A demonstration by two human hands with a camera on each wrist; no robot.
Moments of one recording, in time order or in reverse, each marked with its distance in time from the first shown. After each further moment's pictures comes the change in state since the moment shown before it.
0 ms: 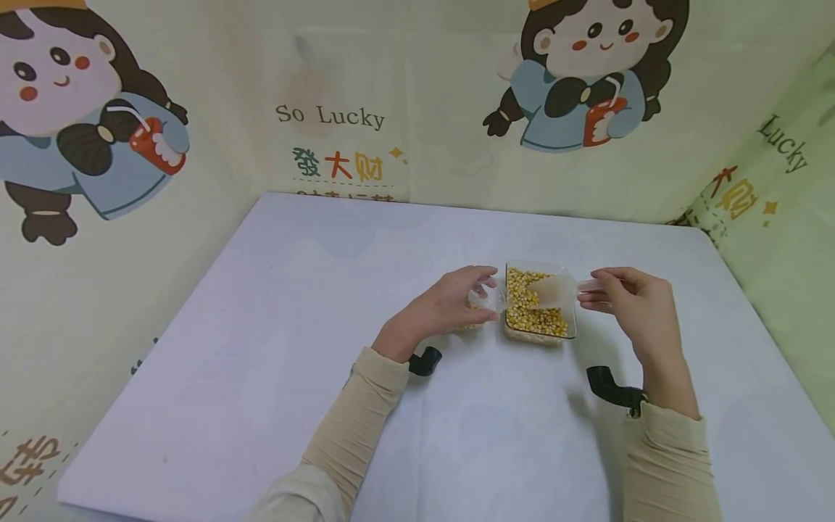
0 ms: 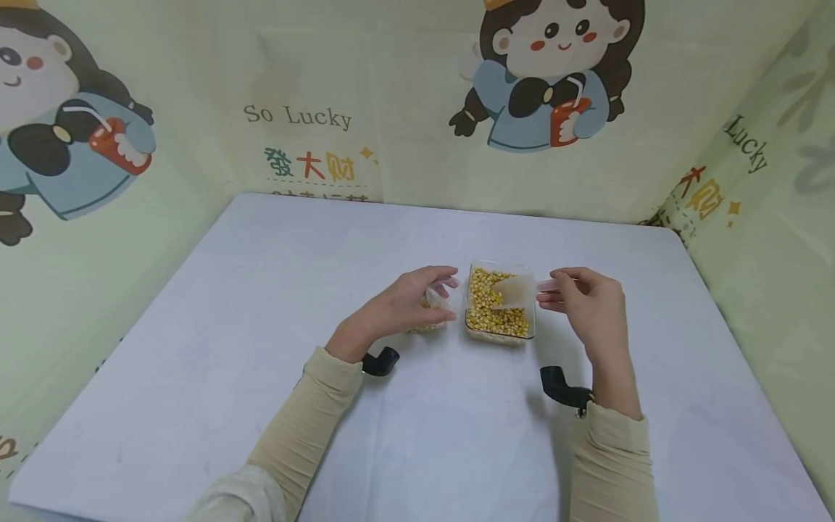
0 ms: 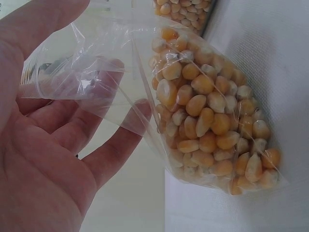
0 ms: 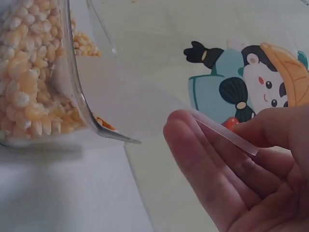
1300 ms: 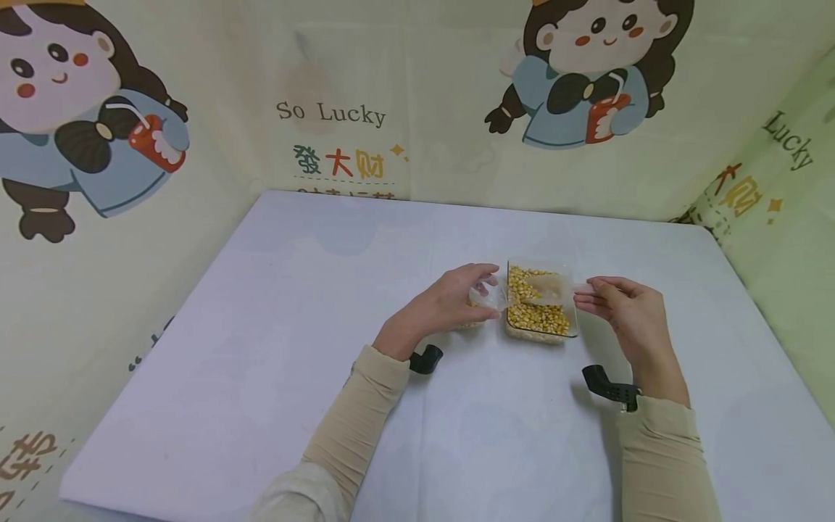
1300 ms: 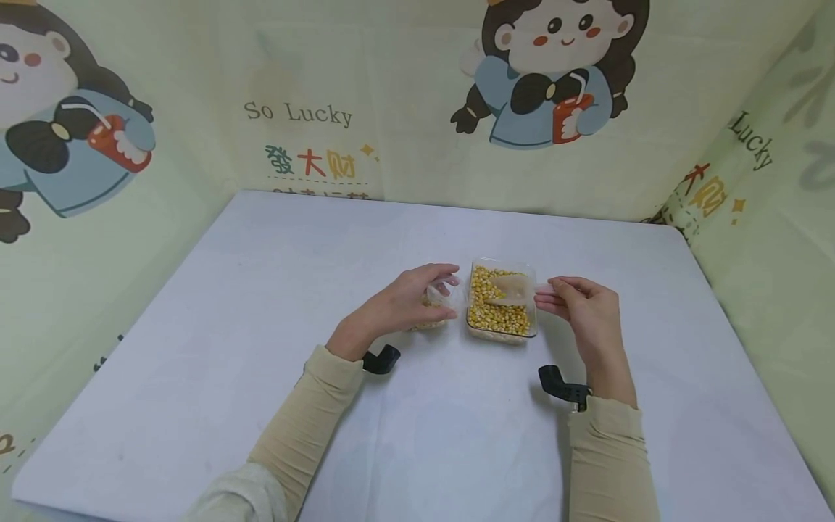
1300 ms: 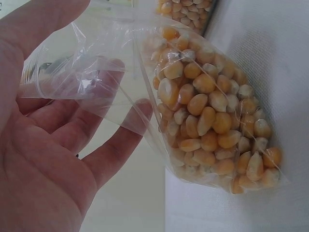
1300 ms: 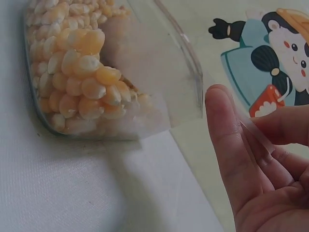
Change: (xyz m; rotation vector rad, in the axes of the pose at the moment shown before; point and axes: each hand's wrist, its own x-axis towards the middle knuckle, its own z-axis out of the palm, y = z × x) left_hand 0.002 -0.006 0.001 0.023 0.013 0.025; right_hand 0.013 0.036 0.005 0.548 -0.099 0.111
